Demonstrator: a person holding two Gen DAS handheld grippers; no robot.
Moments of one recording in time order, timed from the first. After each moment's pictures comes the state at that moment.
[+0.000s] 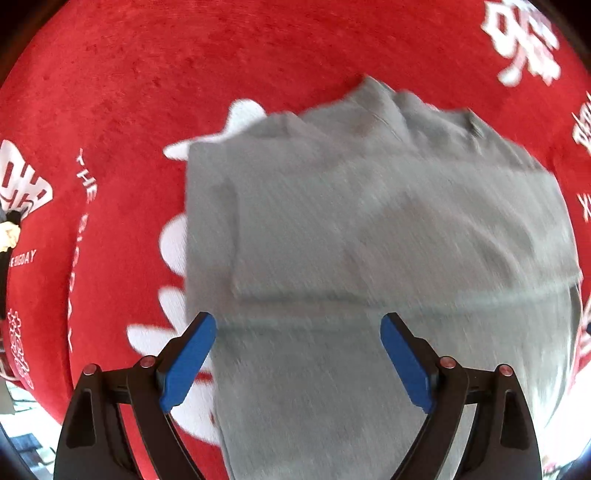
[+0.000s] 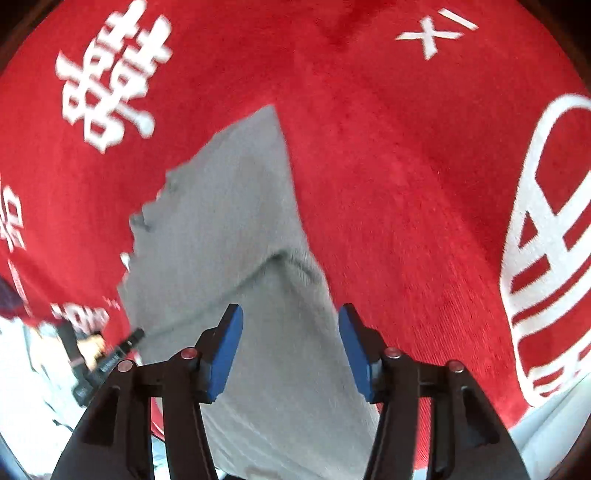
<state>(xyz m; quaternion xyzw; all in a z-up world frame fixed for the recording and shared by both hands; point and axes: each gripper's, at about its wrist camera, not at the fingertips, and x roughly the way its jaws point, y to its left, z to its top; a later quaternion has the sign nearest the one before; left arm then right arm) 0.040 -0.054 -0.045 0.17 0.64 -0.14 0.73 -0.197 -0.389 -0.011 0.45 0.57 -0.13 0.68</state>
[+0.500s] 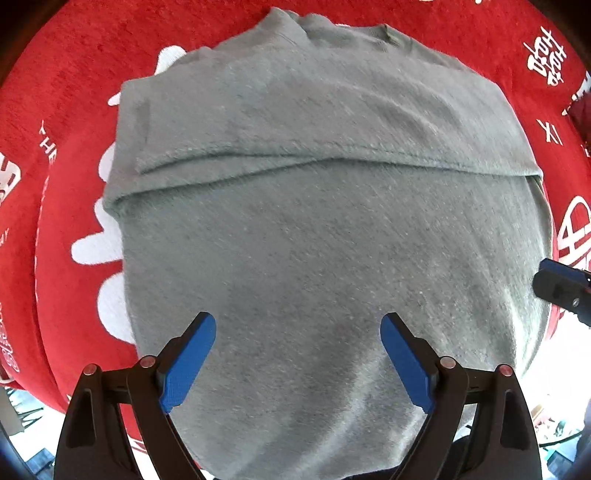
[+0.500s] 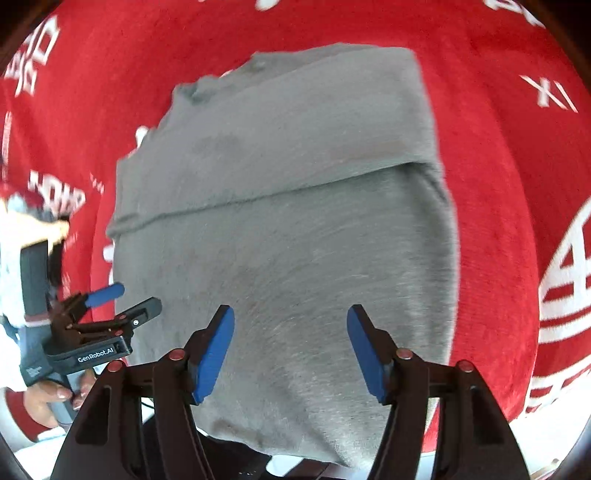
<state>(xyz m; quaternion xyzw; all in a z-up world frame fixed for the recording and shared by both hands) -0.041 -0.076 -0.048 0.18 0.70 -0.19 0.67 -0.156 -0.283 -0.007 0.30 0.65 -0.03 0.70</state>
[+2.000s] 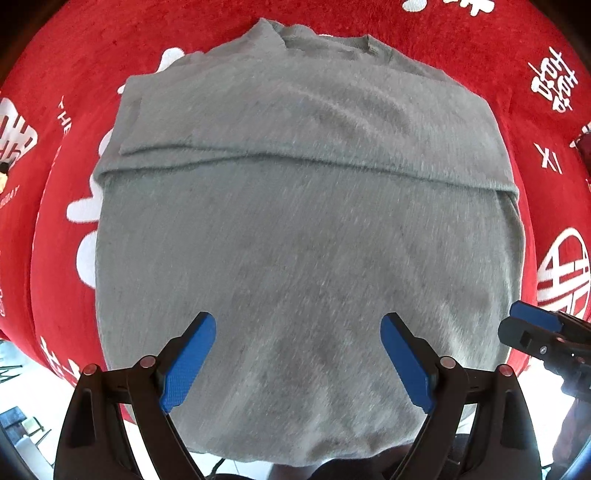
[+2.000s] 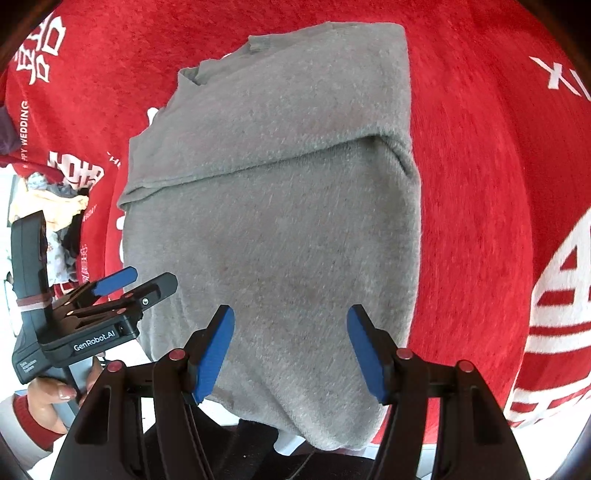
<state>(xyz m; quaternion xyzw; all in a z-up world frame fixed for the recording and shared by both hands) -0.110 -0.154 -0.014 0.13 0.70 -0.14 0.69 -0.194 -0.324 -0.006 0.33 0.67 0.03 0.67</state>
